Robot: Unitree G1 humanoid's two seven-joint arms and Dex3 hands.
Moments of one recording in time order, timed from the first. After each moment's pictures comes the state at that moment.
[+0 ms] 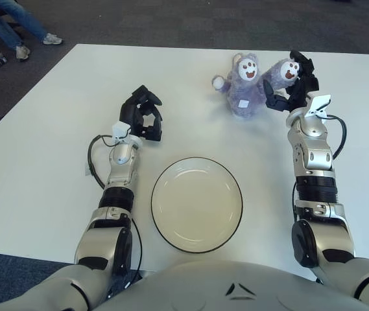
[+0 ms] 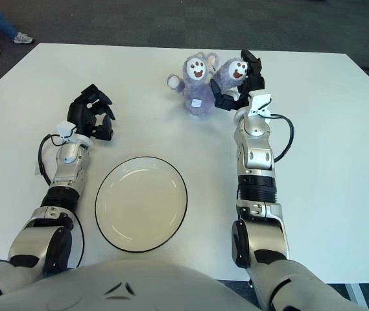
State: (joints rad) left arm -0.39 0.04 0.14 0.65 -0.08 -0.60 -0.11; right arm -0.47 -0.12 -0.18 0.14 0.01 0.12 -0.11
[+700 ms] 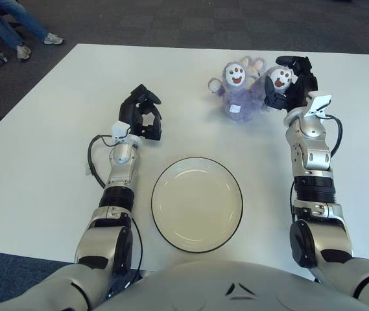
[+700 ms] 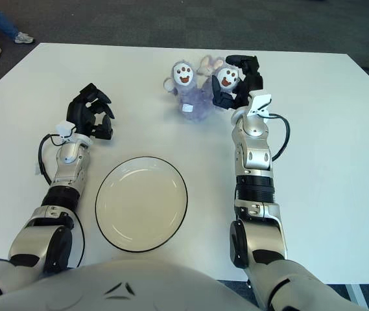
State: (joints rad) left arm -0.40 0.04 0.14 0.66 -0.07 -0.63 -0.09; right arm -0.47 -0.11 -0.18 0.12 0.05 0.10 -0.08
